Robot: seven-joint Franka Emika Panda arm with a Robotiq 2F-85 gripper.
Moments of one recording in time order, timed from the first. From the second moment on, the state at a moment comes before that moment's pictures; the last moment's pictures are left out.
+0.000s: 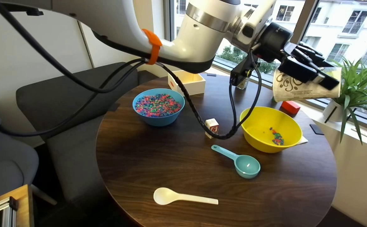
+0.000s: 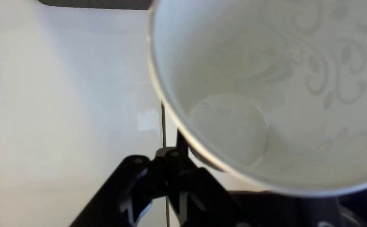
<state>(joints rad) 0.08 0.59 -0.12 -1.23 -1.32 1.94 1.79</state>
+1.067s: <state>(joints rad) 0.08 0.59 -0.11 -1.23 -1.46 1.92 1.84</state>
